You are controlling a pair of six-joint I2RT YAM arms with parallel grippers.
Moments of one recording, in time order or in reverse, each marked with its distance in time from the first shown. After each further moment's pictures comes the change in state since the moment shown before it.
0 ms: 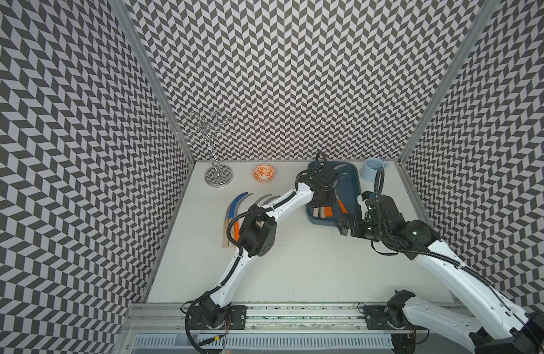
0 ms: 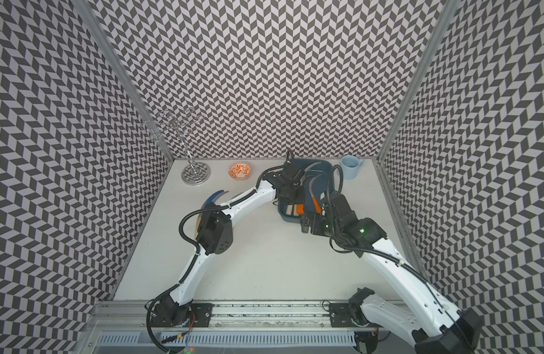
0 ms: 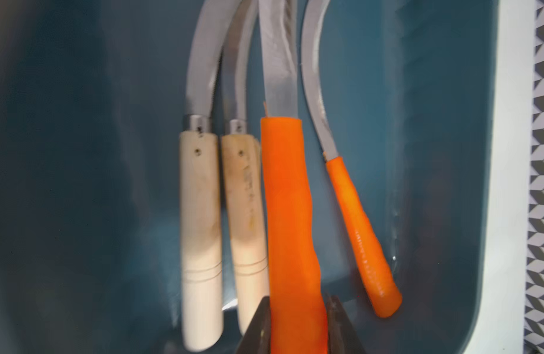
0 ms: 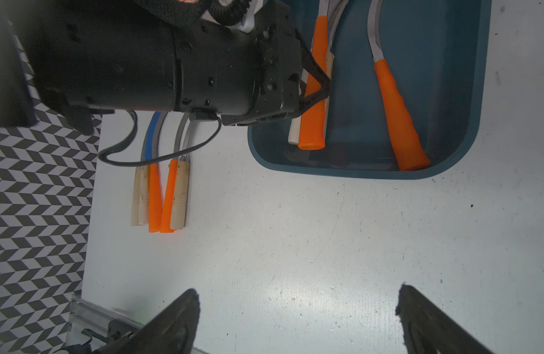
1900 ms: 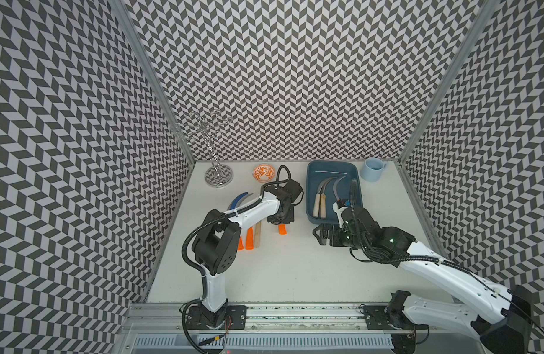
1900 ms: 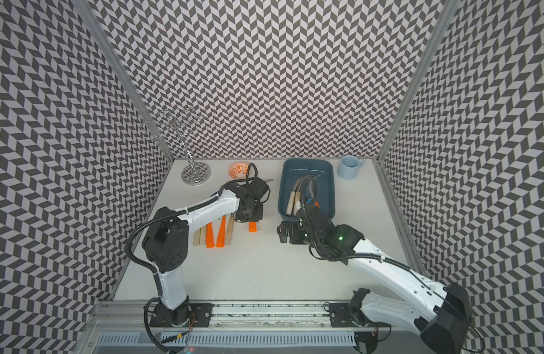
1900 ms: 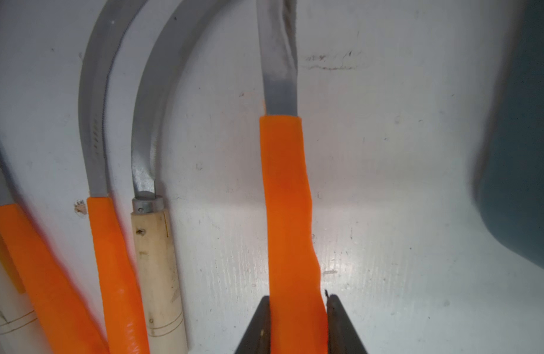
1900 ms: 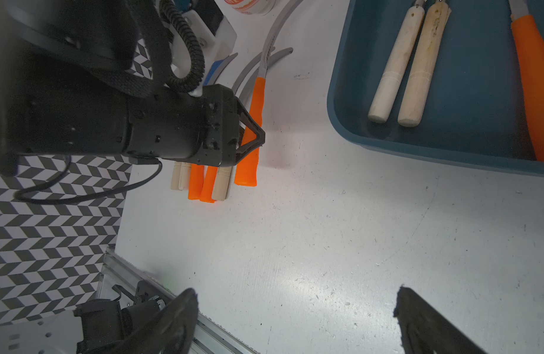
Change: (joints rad) left arm 0.131 -0.536 -0.779 -0.077 -0.261 0.061; right arm 0.271 0.073 -0.064 0.212 0.044 0.126
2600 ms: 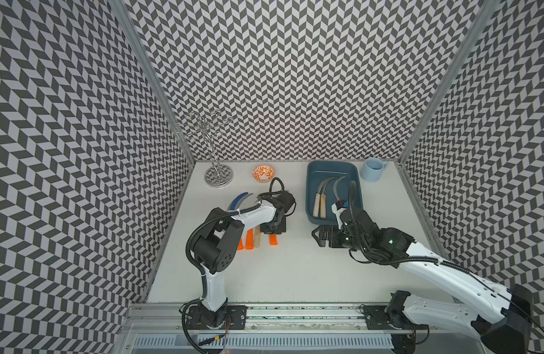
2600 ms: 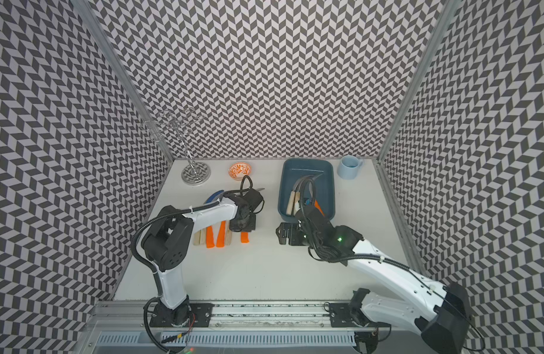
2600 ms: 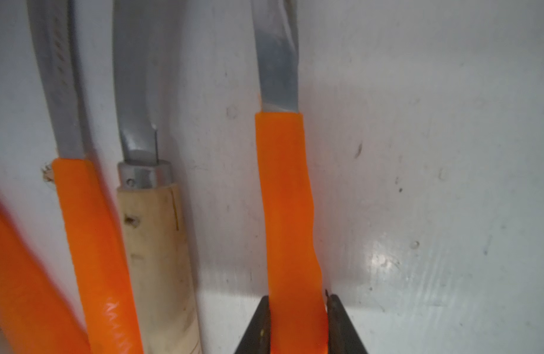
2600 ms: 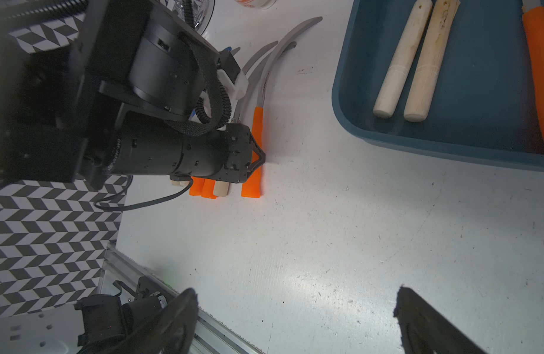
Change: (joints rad) left arm 0.034 0.004 -0.213 0.100 -0.027 0.005; right arm 0.020 0.000 -0.010 0.006 0.003 0.012
